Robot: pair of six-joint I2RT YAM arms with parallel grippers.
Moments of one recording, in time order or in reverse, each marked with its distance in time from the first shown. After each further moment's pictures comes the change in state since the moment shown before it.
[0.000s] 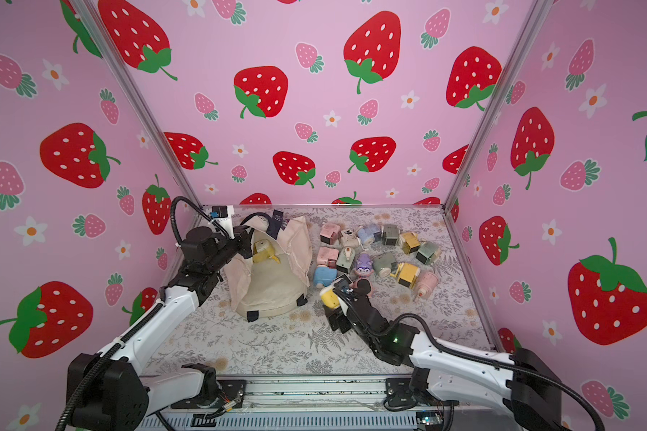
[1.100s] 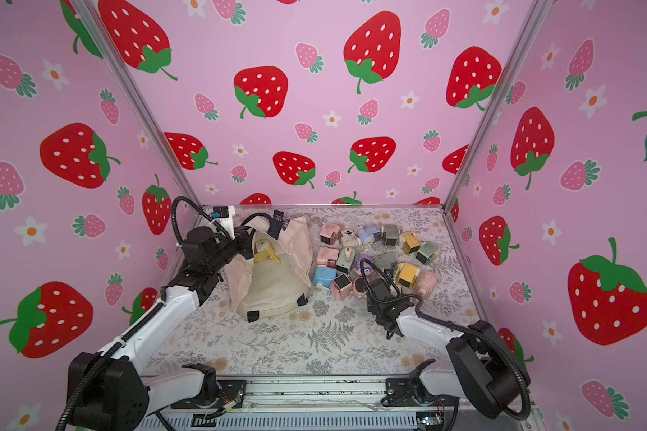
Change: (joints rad) left arm 0.000 0.006 0.000 0.002 0.023 -0.008; right arm -0.515 0.477 0.056 -0.130 0.051 0.258
